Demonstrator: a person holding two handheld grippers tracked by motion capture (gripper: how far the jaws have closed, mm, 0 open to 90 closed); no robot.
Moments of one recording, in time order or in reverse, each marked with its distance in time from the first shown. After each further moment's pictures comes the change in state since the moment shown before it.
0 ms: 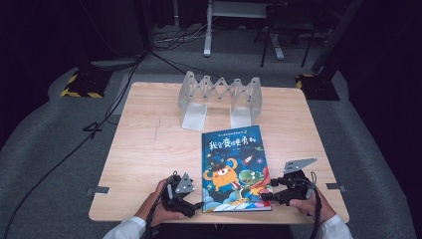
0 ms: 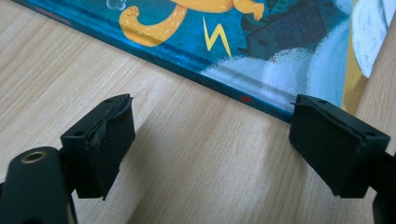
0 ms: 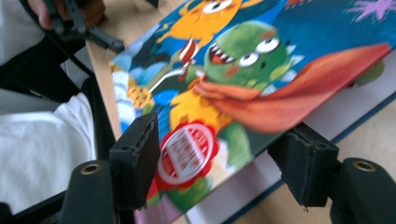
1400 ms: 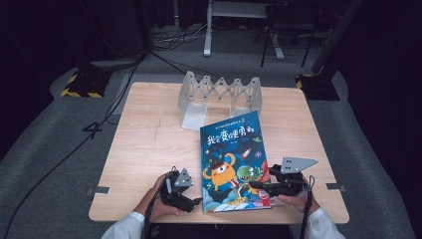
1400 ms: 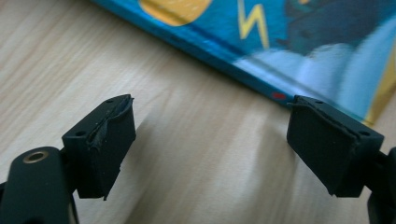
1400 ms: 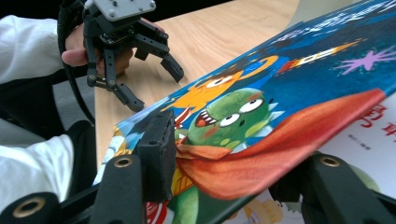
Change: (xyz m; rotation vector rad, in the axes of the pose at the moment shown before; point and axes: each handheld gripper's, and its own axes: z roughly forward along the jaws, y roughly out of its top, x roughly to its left) left arm 0.016 0.007 -0.001 0.049 0.012 -0.038; right arm 0.022 0.024 0.006 -0.275 -0.034 -0.282
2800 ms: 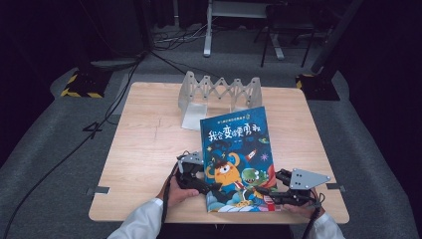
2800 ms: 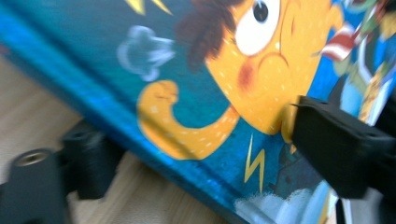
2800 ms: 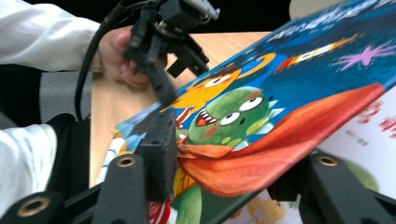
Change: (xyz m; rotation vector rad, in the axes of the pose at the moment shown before) left arm 0.023 0.042 0.023 -0.266 -0.323 -0.190; right arm 0.021 -0.009 -0.020 -0.095 -0.059 -0.199
